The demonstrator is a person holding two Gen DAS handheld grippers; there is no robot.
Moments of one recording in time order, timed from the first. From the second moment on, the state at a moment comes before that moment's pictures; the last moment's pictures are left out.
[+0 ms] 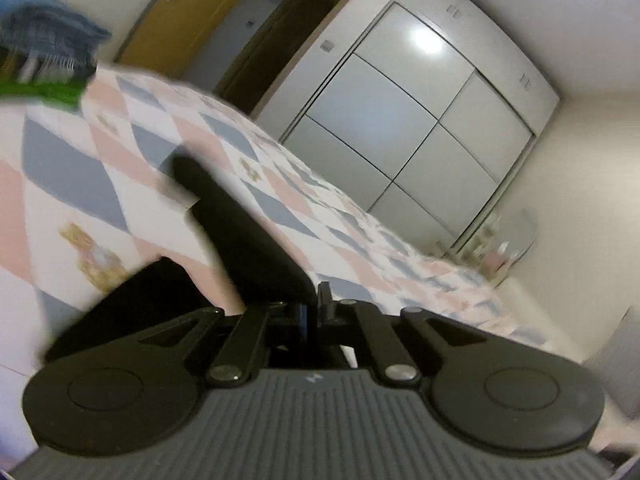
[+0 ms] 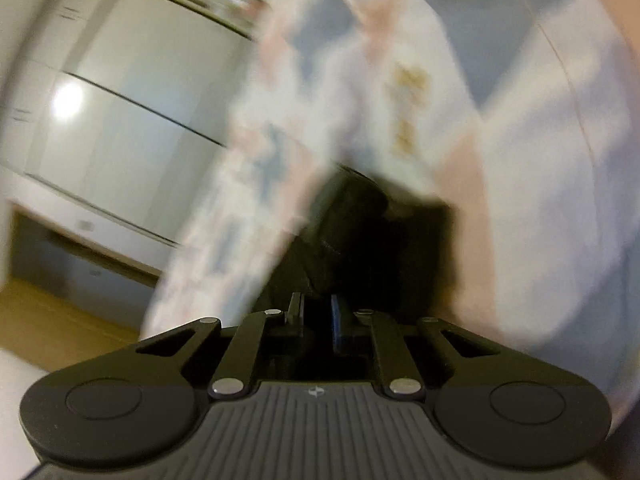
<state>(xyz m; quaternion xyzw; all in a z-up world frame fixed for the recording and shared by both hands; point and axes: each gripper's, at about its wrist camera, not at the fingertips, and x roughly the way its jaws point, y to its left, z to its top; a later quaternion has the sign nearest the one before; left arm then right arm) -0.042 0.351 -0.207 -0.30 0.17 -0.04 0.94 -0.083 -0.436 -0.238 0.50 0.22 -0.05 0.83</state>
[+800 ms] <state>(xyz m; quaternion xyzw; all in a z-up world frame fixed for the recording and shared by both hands) -0.058 0.384 -0.270 -0.37 0.28 0.03 0.88 -0.106 -0.441 -0.221 0.47 0.23 -0.05 0.85</state>
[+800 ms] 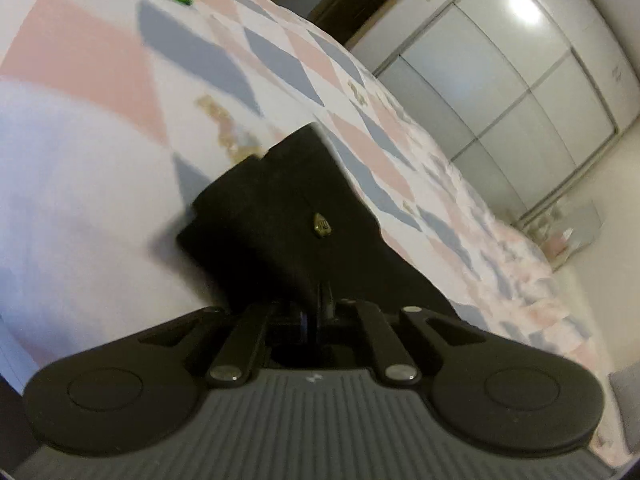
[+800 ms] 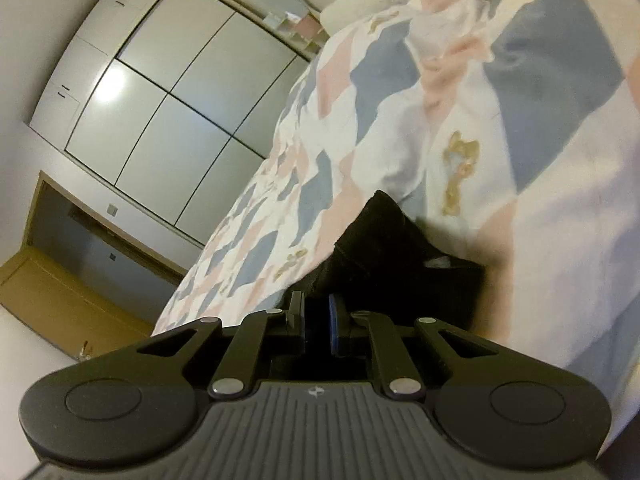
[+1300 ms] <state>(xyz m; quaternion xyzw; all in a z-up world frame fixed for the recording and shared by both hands) -0.065 0.374 -0.266 -0.34 0.28 0.04 0.90 -0.129 -0.451 -0.268 0.50 0.28 -0.09 0.81</state>
